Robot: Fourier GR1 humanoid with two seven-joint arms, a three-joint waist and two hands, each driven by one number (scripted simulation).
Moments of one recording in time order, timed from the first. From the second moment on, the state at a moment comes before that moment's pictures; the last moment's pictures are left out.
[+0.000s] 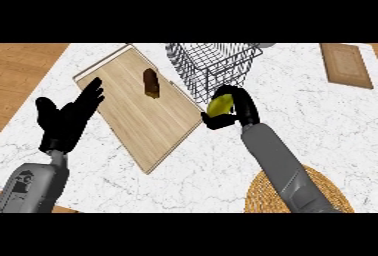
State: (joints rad) left arm -0.27 0.32 -0.05 -1.40 0.15 -0.02 0.22; right arm -0.80 -0.03 0.16 -0.45 0.22 -0.38 -0.26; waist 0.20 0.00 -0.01
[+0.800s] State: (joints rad) left arm -0.36 0.27 -0.11 -1.36 0.13 -0.04 0.25; right arm -1.28 0.00 0.28 -0.40 0.27 -0.92 0.29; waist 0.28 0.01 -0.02
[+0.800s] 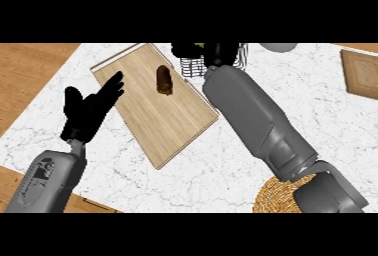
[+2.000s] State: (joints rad) left arm -0.41 0.28 -0.06 -1.30 0.11 0.01 0.25; right arm -1.80 0.00 0.55 0.00 0.55 -0.84 1.08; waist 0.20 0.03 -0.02
